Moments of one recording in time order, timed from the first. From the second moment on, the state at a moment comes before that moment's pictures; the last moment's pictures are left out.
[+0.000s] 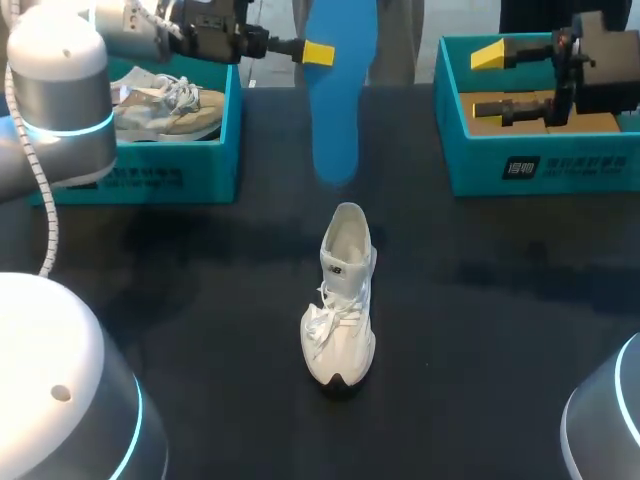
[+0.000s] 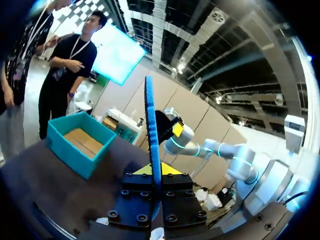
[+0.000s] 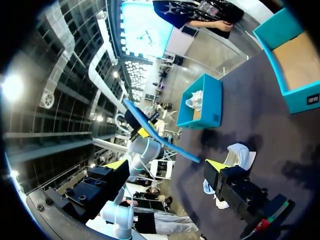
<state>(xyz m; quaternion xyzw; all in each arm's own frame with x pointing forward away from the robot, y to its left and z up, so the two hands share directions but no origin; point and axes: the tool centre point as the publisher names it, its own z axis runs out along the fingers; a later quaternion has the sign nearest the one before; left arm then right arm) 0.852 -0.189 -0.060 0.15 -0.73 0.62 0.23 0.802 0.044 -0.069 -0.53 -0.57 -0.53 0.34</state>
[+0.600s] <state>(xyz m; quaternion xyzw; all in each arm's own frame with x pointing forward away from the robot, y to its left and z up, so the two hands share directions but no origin) 0.851 -0.188 -0.059 0.03 -0.75 0.66 0.04 0.802 0.043 -0.070 -0.53 -0.57 -0.53 0.34</state>
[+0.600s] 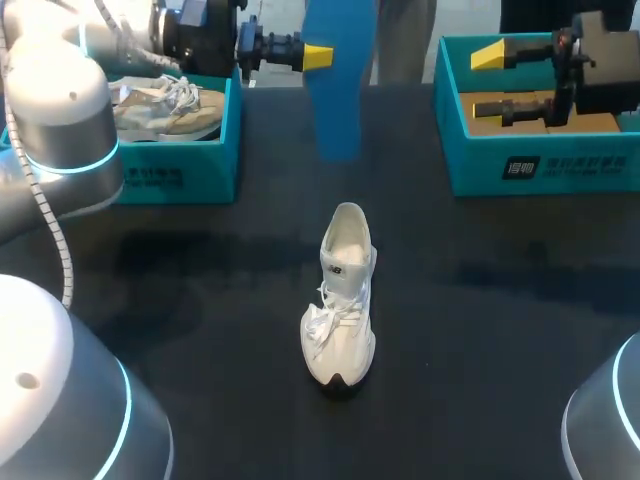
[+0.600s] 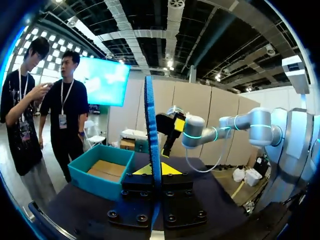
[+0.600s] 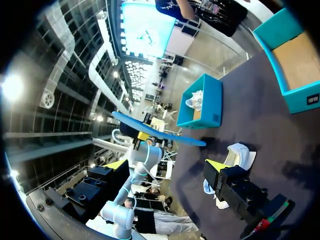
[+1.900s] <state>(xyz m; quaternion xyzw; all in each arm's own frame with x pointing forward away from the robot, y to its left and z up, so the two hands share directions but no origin) 0.872 -0.207 -0.060 -0.40 -0.60 0.59 -0.36 0.802 0.043 -0.069 -0.53 -0.57 -0.53 0.34</state>
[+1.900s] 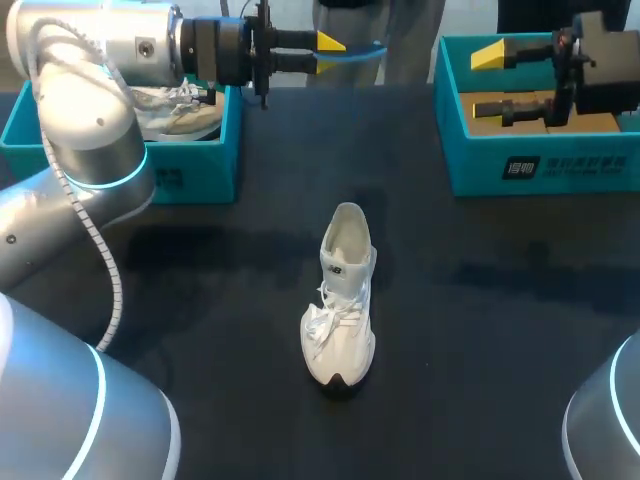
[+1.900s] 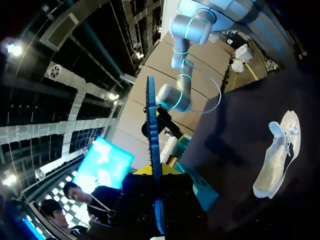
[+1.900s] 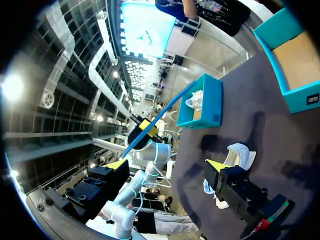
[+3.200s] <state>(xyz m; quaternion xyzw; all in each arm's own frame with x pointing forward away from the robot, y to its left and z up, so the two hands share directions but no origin) 0.866 -0.223 -0.077 -0.54 -0.45 0.49 -0.52 0.809 0.060 -0.070 -0.54 -0.56 -0.52 0.35</state>
